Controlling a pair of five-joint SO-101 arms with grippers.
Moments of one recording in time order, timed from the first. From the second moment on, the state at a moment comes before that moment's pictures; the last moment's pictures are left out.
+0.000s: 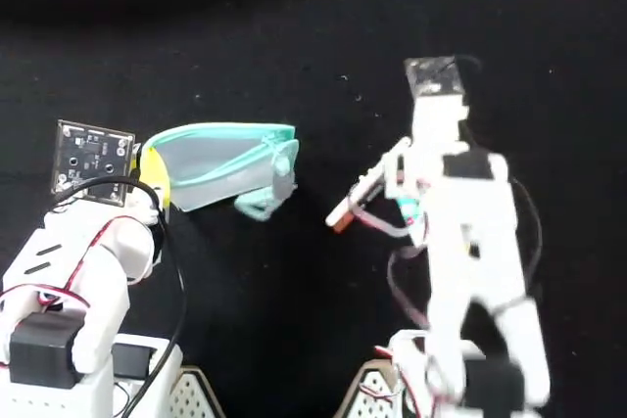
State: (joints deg) left arm 0.4 -69.1 41.1 70.6 -8.7; right arm 4.8 -17.4 35.4 60.4 6.0
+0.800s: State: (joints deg) left arm 0.4 -69.1 41.1 70.6 -8.7; right arm 5.3 10.2 24.5 54.5 18.9
